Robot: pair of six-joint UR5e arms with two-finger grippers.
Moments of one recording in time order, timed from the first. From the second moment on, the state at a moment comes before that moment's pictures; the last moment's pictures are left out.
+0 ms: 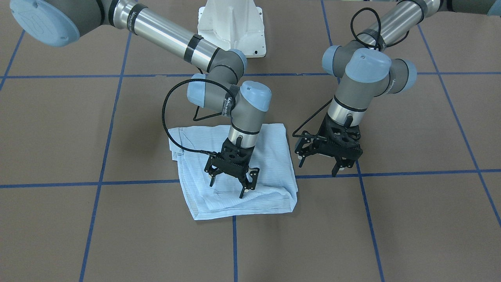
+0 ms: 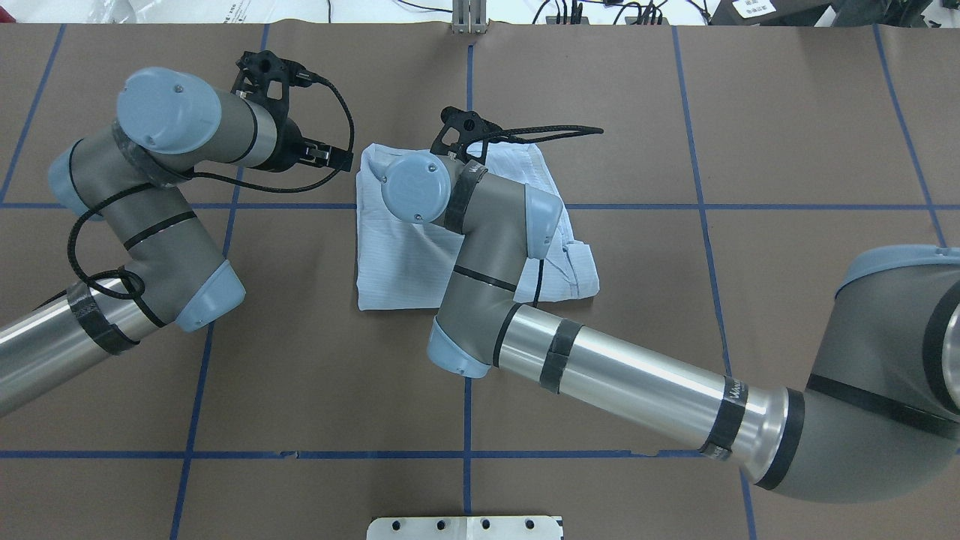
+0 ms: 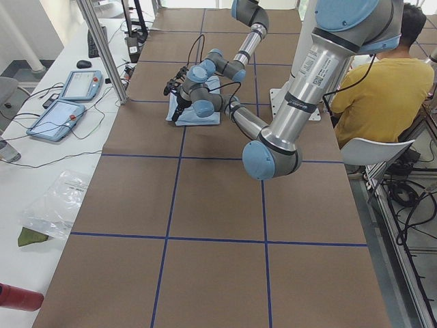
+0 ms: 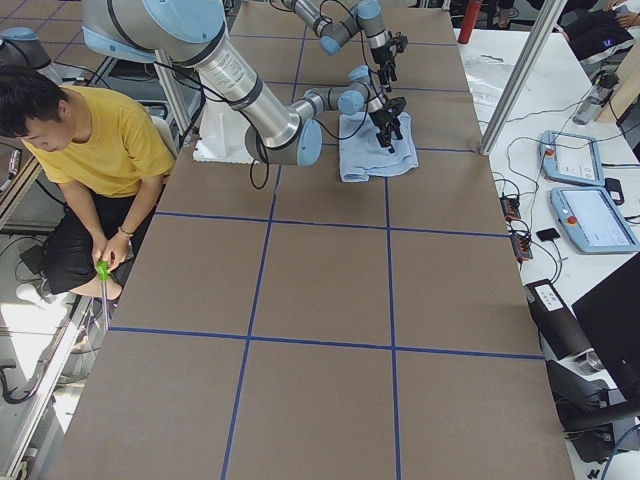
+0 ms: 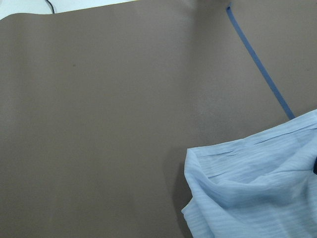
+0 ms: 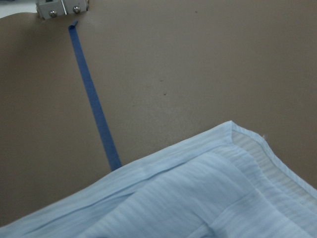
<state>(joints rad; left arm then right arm) -0.77 -2.10 -1.55 -2.11 -1.79 -0.84 0.51 -0.47 0.89 -1.37 1.22 1.57</state>
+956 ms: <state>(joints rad) -0.77 -2.08 -1.59 -2.11 -1.79 -0.86 0.77 -0.51 1.01 -1.47 1.52 1.26</state>
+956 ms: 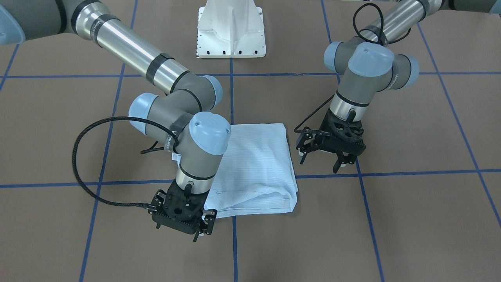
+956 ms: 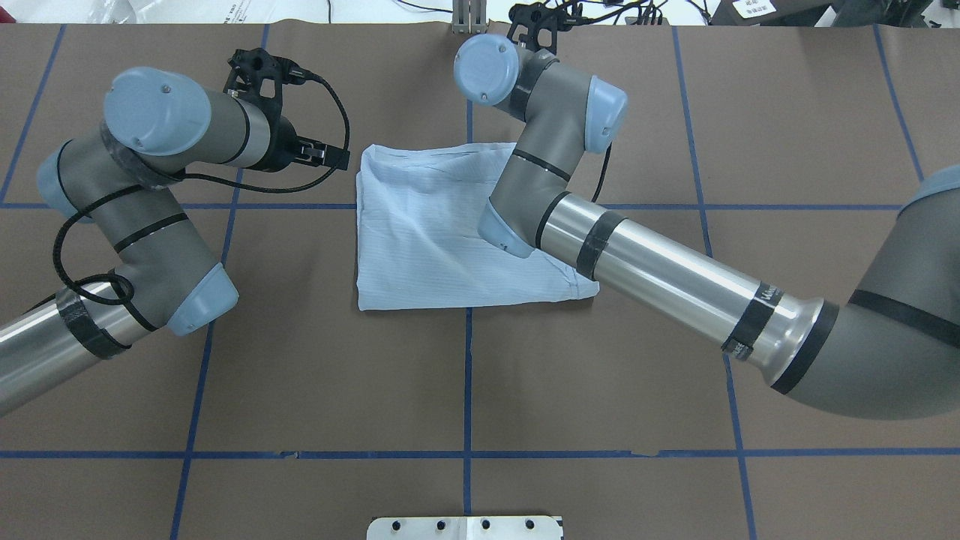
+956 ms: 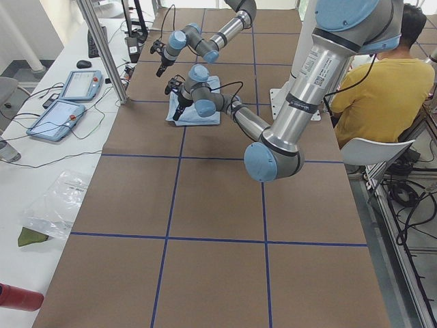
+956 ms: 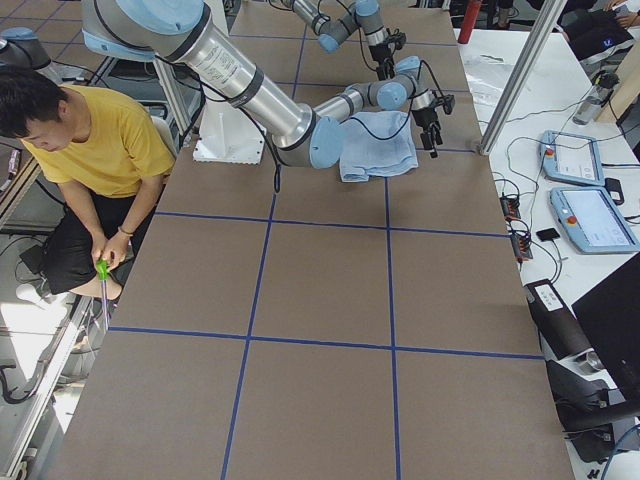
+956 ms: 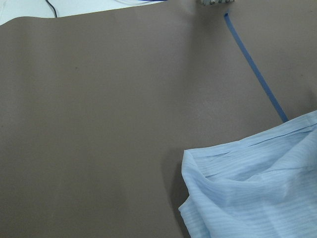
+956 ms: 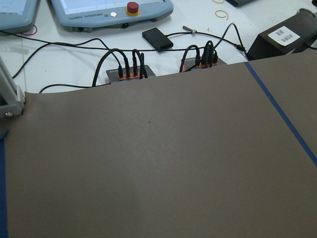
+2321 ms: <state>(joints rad) -1.10 -1.46 -2.10 -1.96 -2.05 -0.23 1.50 -1.53 1.76 -1.61 2.23 -0.09</state>
